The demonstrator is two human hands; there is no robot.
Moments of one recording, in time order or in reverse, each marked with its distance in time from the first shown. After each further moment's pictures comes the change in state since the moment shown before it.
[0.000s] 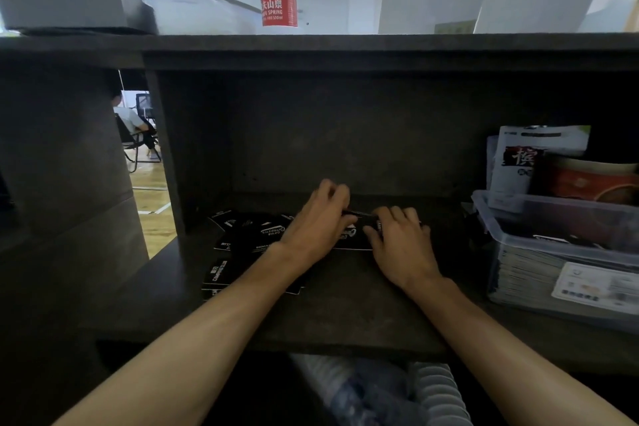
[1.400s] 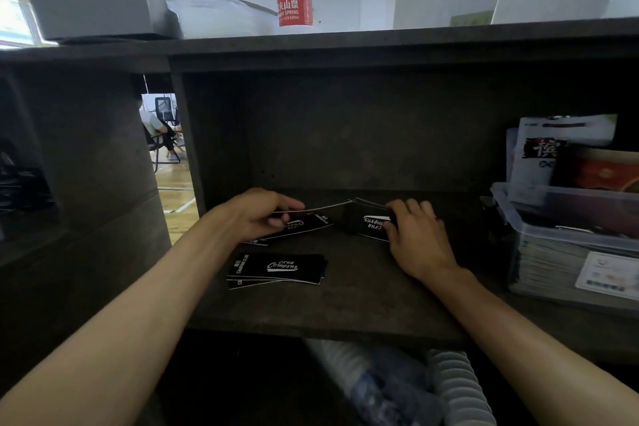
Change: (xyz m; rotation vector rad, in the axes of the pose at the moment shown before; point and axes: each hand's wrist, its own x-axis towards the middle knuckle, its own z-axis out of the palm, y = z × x) left_hand -0.025 -0.070 -0.075 -1.134 -0.184 -0.953; right_hand 0.001 0.001 0.002 -0.007 -0.005 -0.034
